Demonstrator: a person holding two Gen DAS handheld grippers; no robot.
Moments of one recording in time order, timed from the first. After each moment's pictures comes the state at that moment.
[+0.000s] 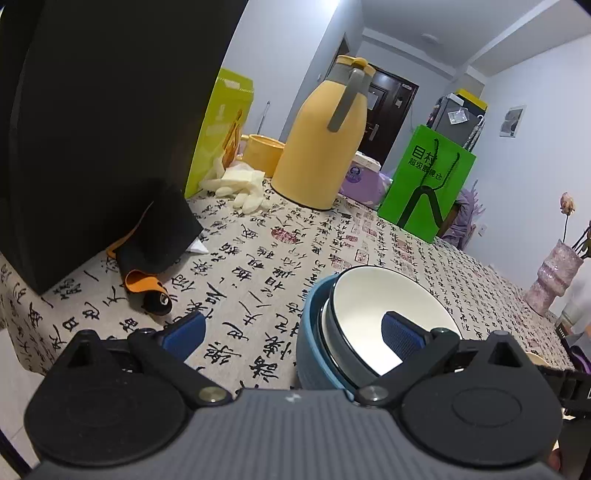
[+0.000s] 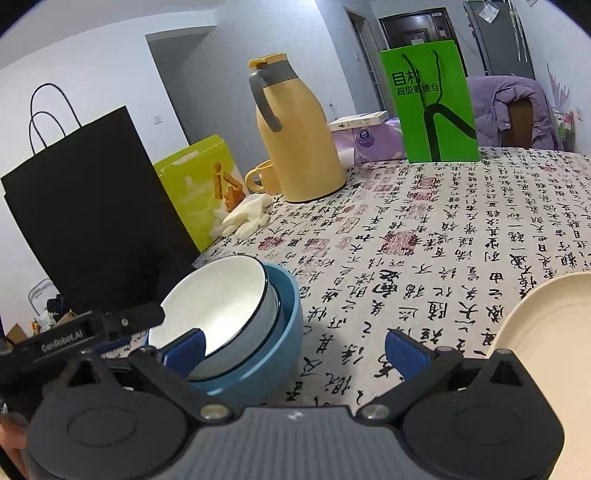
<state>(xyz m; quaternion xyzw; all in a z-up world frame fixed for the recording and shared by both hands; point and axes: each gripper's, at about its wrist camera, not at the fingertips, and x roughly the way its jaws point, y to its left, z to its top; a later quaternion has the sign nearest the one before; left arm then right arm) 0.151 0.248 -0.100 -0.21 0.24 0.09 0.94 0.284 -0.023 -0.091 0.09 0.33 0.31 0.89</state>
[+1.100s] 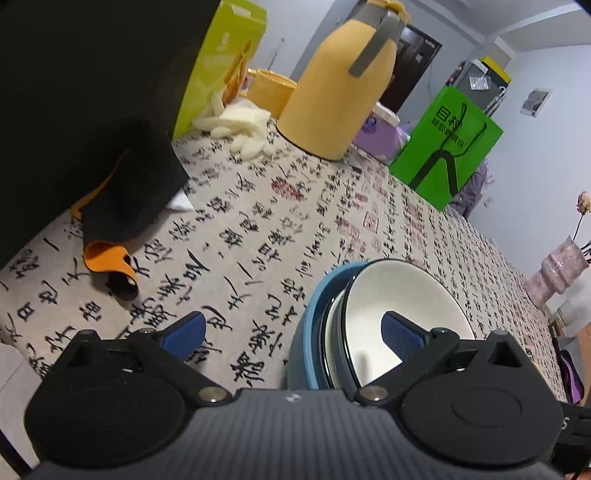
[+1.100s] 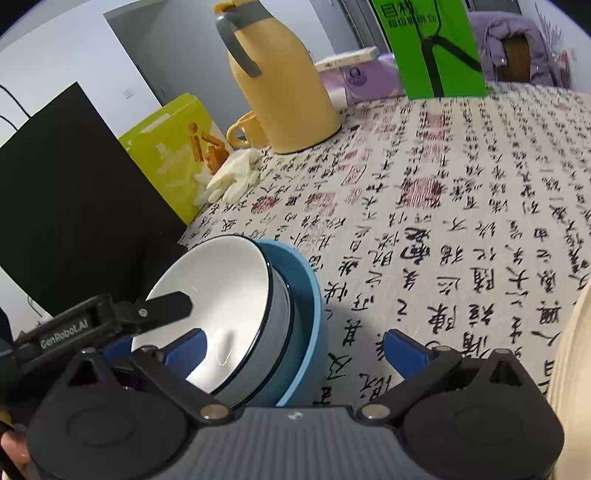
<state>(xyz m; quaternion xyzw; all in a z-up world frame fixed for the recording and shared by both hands) 0.207 0.265 -0.109 -0.26 0.34 0.07 0.90 0.328 0.023 -0.115 0.11 0.44 0.30 0.84</state>
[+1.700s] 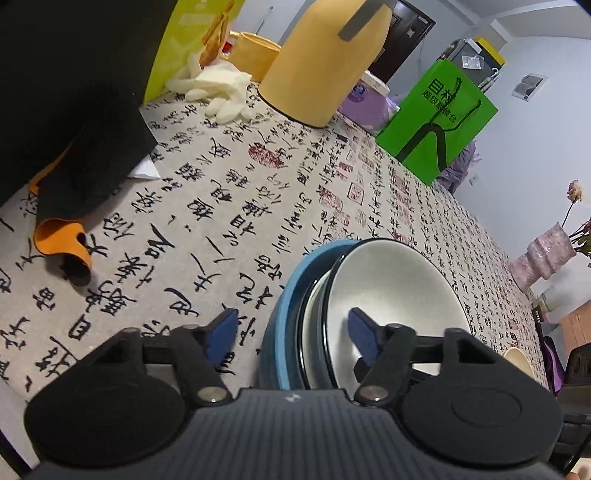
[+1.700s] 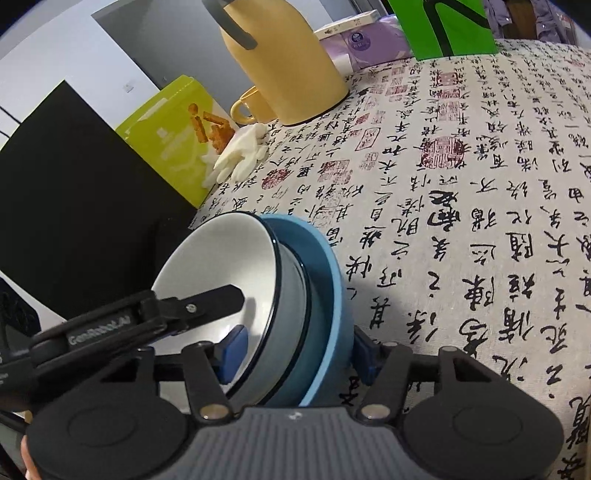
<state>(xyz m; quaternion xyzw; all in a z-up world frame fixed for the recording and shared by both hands) 0.230 0.261 -0.123 -0.29 0.38 0.03 0.88 0.342 0.032 -0.132 0.15 0.47 0.32 0.81</state>
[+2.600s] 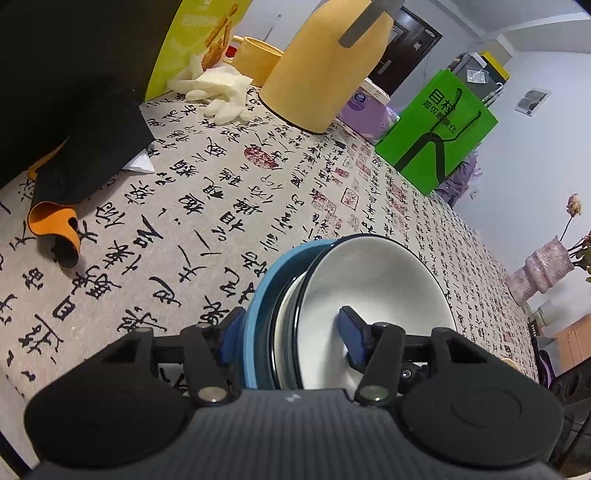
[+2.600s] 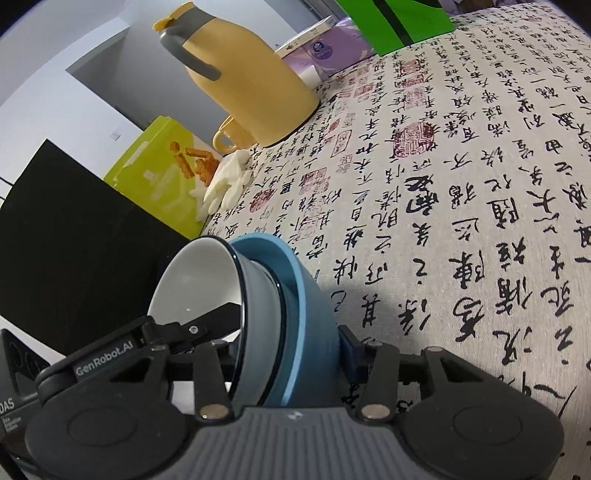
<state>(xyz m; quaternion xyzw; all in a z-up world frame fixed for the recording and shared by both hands) 0.225 0.247 -0.120 -0.30 0.36 0.04 0.88 0.337 0.013 -0.143 0.24 0.46 0.29 0.80</state>
